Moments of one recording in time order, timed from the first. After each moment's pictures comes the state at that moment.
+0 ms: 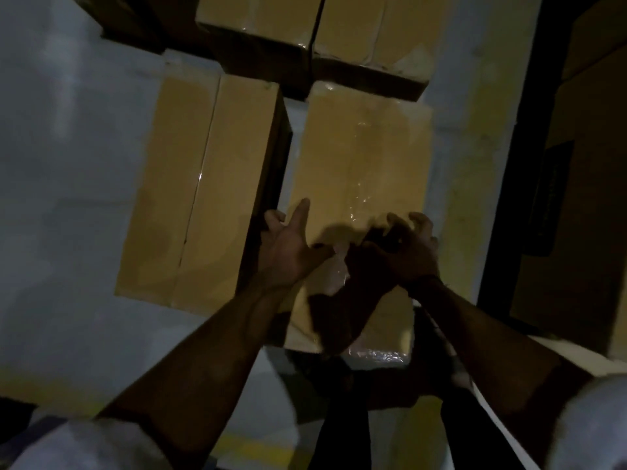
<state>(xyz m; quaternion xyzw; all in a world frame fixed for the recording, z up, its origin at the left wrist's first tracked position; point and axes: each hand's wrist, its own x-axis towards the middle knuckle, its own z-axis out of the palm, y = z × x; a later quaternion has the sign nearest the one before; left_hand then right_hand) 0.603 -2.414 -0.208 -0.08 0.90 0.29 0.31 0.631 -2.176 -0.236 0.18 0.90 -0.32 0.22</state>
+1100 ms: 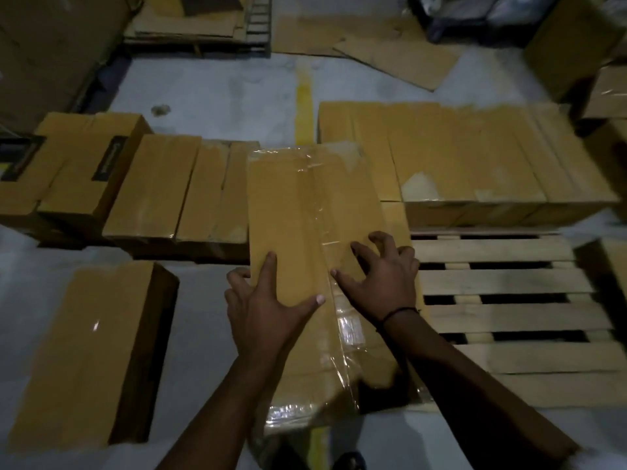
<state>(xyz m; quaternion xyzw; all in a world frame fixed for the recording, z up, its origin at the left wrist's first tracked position) 0.654 -2.042 0.143 -0.03 0.95 0.31 0.05 0.662 -1.836 0.125 0.18 0.97 -0.14 -0.07</state>
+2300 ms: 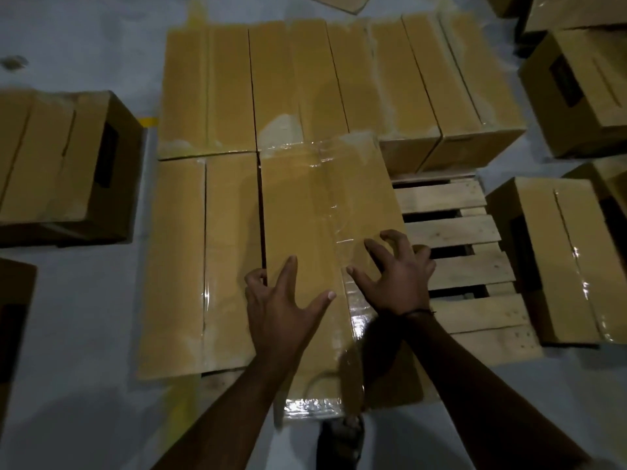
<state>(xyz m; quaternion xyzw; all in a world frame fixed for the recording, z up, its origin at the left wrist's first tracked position) 0.795 -1.602 -0.011 0.01 0.95 0.31 0.09 0.823 -1.396 -0.014 0.24 0.96 -0.14 -0.02</state>
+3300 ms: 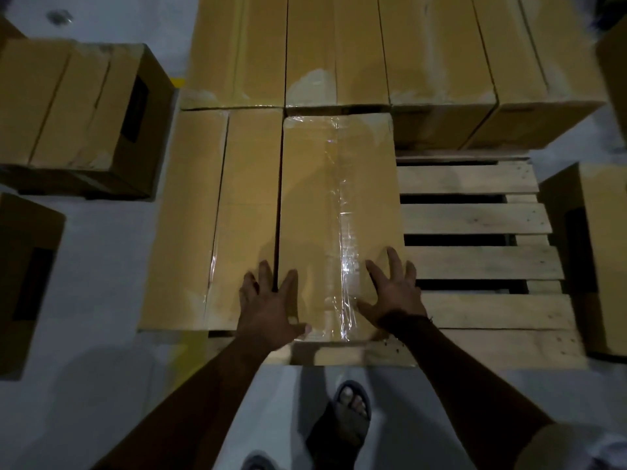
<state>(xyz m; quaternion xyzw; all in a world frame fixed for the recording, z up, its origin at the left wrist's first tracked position) 0.819 -1.669 -0.117 0.13 0.94 0.05 0.31 0.865 -1.414 -0.127 0.15 0.94 -0.19 0.25</state>
